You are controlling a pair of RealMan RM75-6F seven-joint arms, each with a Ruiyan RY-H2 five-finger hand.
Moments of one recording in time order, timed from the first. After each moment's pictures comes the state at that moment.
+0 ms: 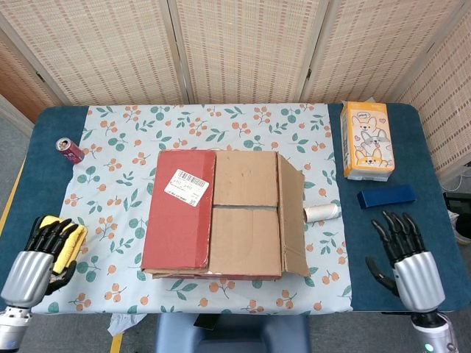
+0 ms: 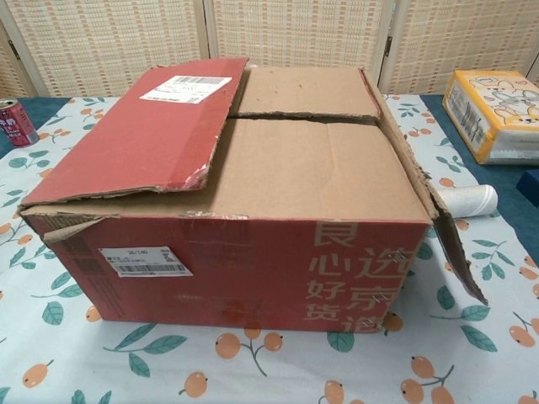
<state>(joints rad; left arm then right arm) -0.12 -1.09 0.00 -1.73 1.64 1.49 0.10 0.10 -1.28 -0.02 -1.52 -1.79 1.82 -0.06</state>
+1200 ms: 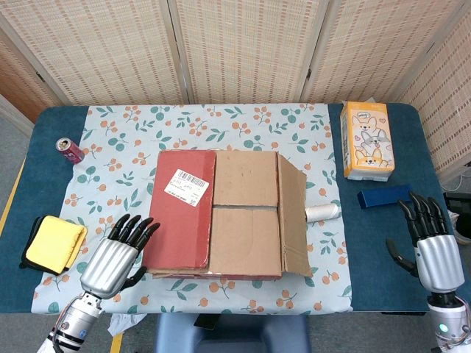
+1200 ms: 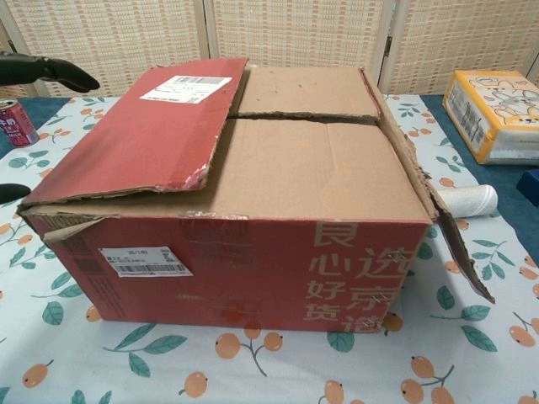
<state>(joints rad) -0.33 -1.10 -0.07 -2.33 1.37 1.23 0.81 0.10 -1.24 0.08 -1.49 -1.66 1.72 0.04</state>
